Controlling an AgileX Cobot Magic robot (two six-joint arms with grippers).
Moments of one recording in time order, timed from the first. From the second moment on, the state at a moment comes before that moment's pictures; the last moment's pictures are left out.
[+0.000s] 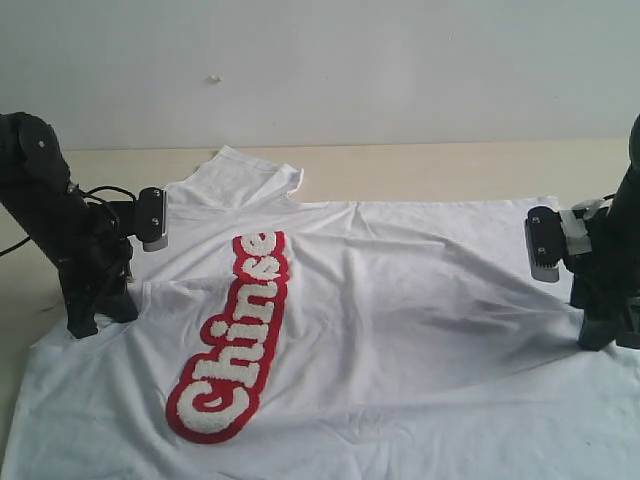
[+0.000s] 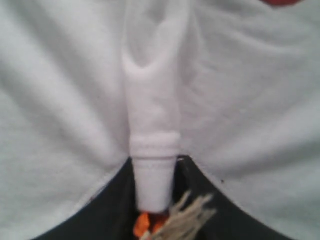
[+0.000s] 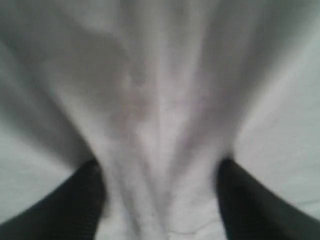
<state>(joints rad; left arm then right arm) -0.19 2.10 -1.25 -0.25 0.77 1.41 -0.16 2.03 -1.14 0.02 0.81 -1.35</state>
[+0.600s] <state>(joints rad) -0.19 2.03 -1.22 -0.24 0.80 1.41 -0.16 1.93 -1.13 0.03 0.79 -1.30</state>
